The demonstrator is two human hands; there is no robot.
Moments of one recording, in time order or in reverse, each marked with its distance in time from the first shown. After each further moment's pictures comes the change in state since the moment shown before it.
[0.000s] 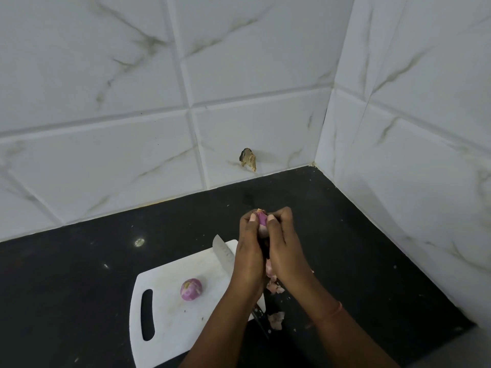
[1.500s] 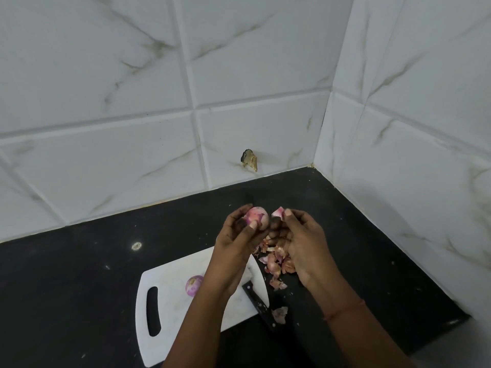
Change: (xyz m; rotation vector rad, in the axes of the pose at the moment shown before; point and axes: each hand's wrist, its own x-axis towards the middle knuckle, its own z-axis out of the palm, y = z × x) left_hand -0.008 0.022 -0.046 -0.161 -0.106 0.003; right_hand -0.002 -0.011 -0.019 0.447 0.132 0.282
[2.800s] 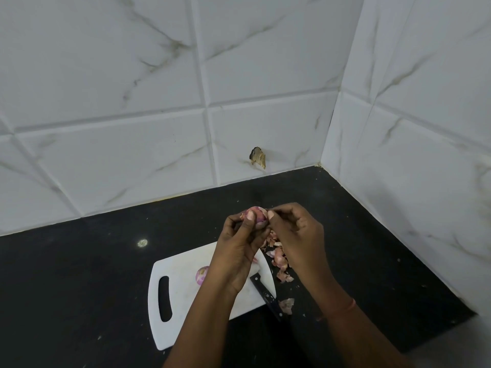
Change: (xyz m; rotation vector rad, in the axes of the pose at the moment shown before) left_hand -0.021 0.013 -0.002 -0.246 0.129 -0.104; right_hand -0.025 0.010 0.015 -0.550 -0.050 -0.627
